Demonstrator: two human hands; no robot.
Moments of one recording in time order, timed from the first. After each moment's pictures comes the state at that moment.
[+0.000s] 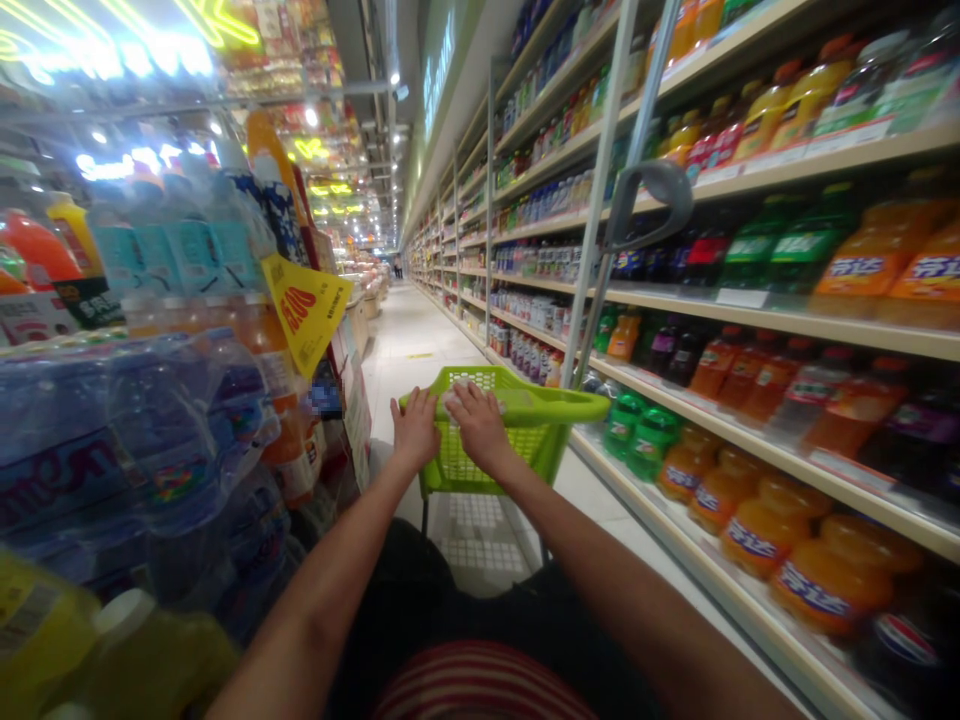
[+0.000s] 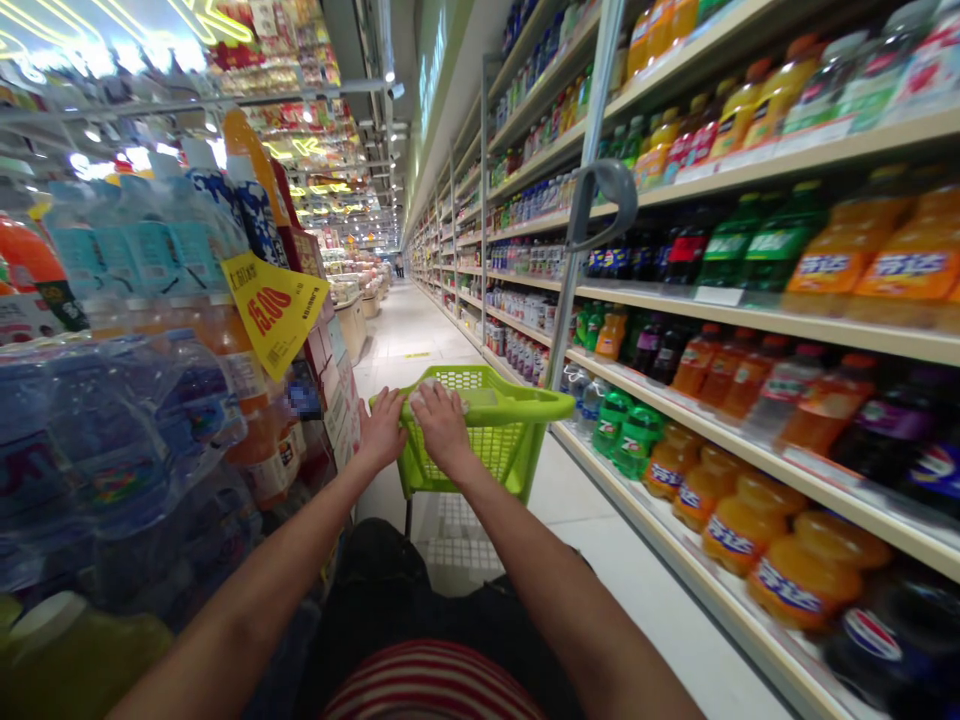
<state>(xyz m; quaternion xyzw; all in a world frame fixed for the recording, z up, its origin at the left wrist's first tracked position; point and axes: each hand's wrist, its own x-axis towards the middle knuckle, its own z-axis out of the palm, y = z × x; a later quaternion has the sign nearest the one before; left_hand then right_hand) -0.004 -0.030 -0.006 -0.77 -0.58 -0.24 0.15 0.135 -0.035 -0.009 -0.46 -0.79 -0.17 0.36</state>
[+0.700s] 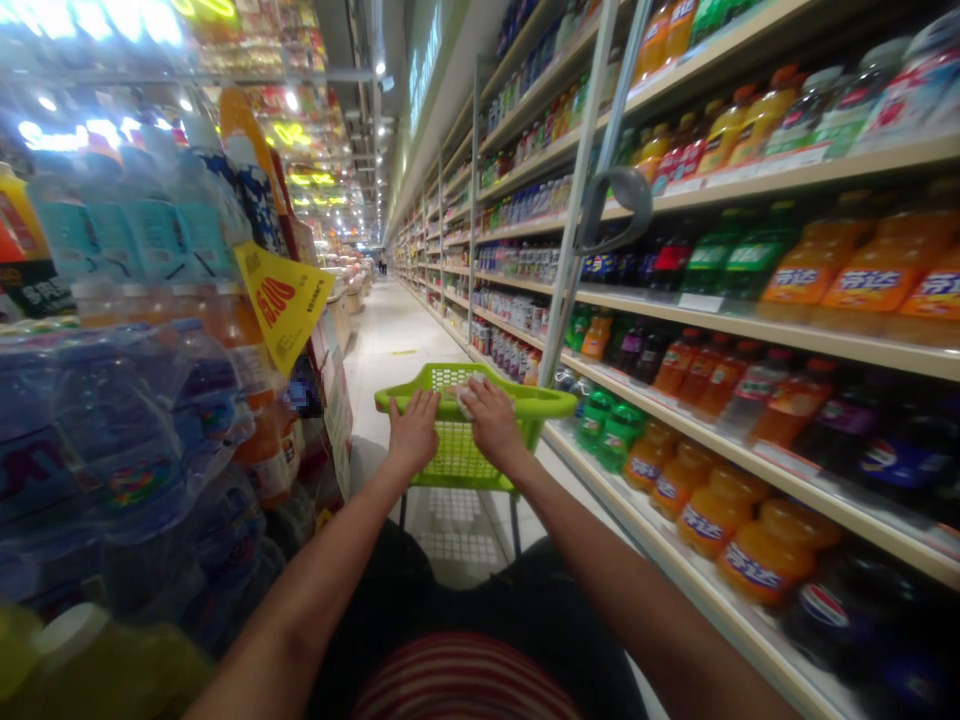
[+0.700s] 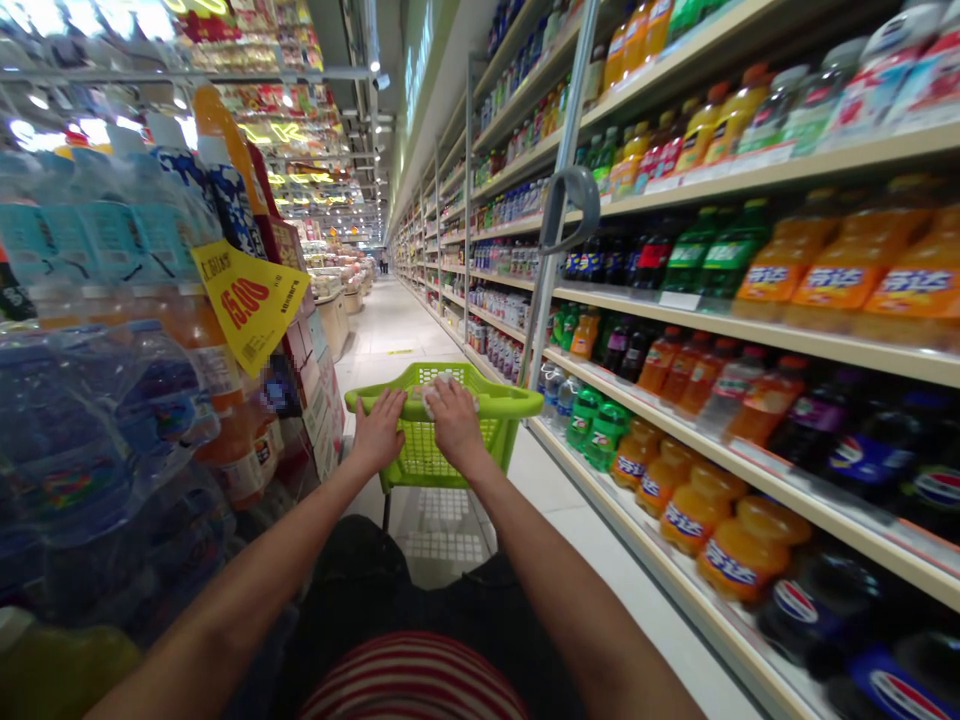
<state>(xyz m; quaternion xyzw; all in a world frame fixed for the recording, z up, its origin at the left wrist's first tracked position) 0.020 -0.046 -0.005 -0.80 -0.53 -0.23 0.14 0.182 -0.036 -0.017 -0.48 -0.76 -0.18 0.40</state>
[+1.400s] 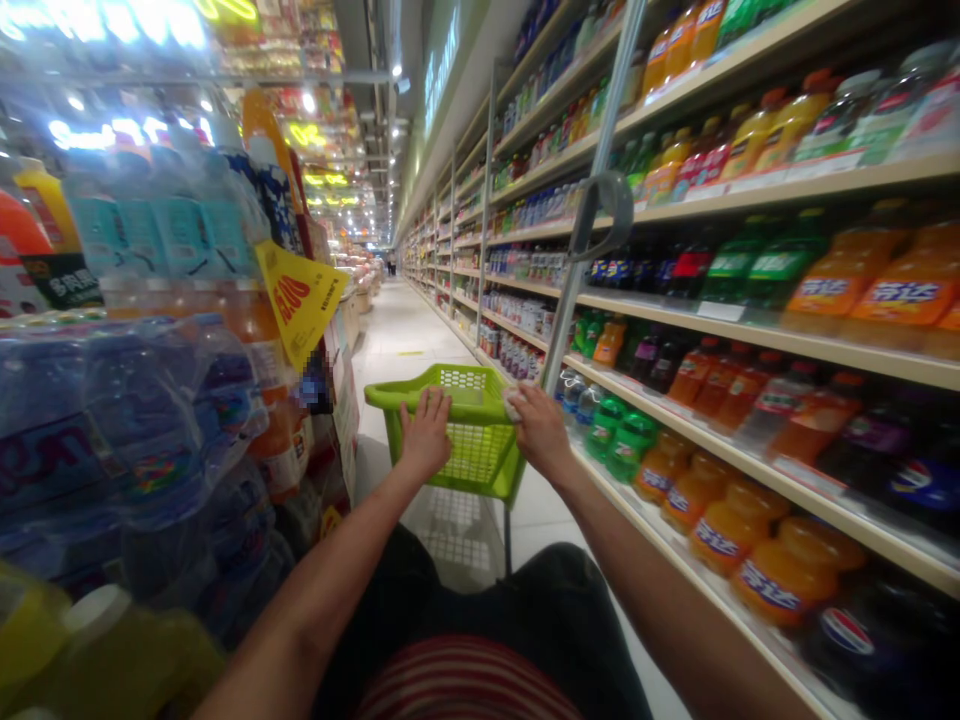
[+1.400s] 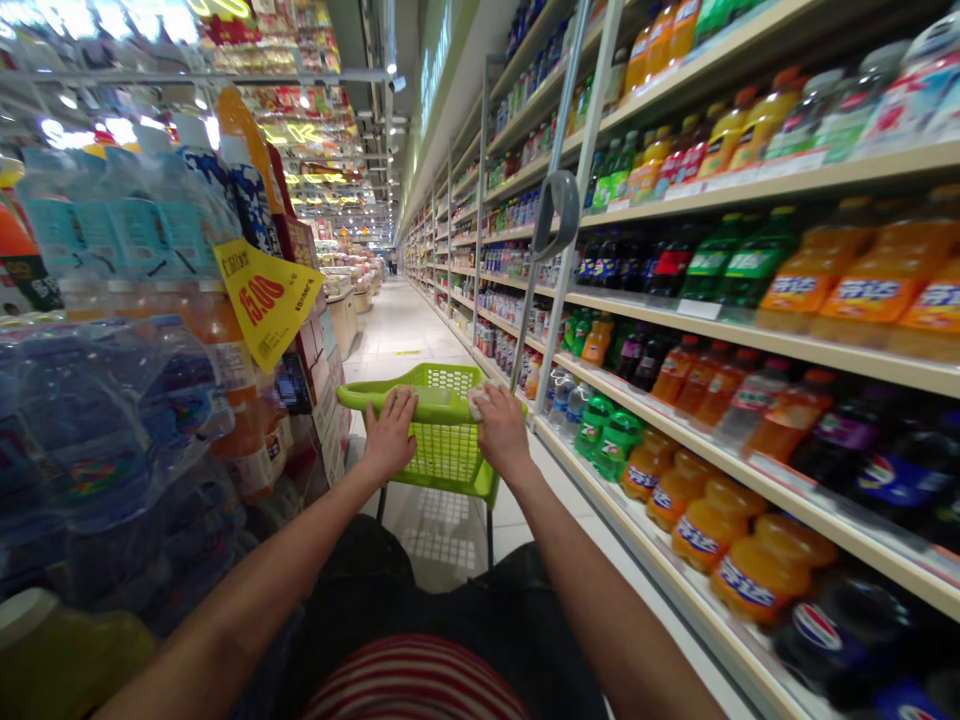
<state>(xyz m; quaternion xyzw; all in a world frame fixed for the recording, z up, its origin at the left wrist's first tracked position) 0.021 -0.052 -0.009 -0.79 -0.55 -0.23 0.14 0.230 -0.033 -0.024 -0.51 -0.72 -0.20 0.42</state>
